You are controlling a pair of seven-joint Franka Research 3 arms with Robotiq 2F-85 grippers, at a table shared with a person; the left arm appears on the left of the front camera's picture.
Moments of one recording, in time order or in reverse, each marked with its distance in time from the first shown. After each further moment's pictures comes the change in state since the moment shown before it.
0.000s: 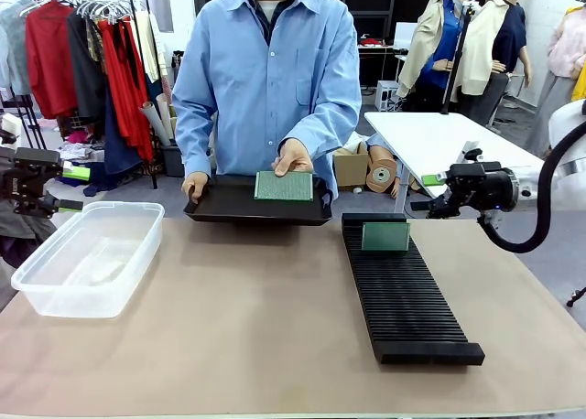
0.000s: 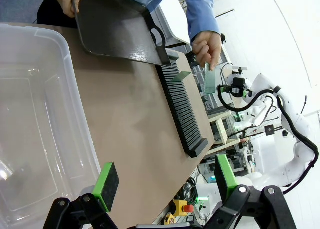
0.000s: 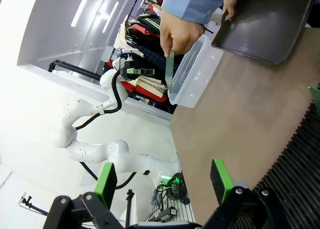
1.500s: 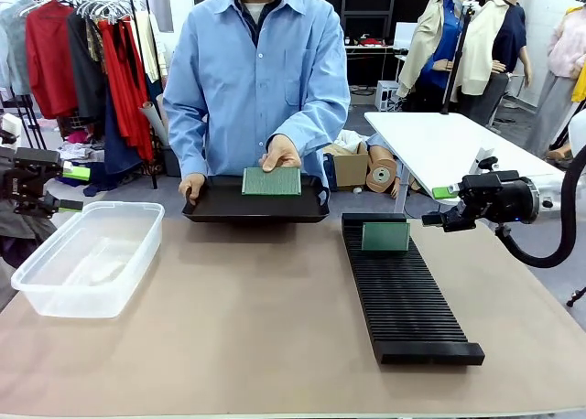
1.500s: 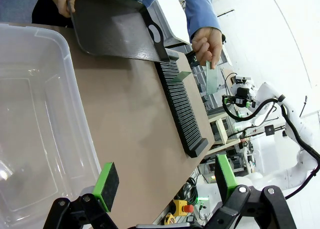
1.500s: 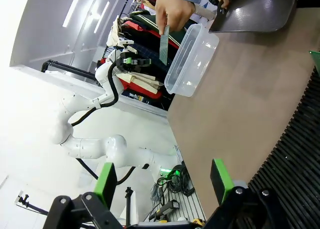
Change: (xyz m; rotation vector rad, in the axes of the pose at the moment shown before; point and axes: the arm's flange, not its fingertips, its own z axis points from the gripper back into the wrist) left arm 0.000 0.000 0.000 0.000 0.000 0.000; right arm -0.047 0.027 0.008 -0.050 -0.006 -0.021
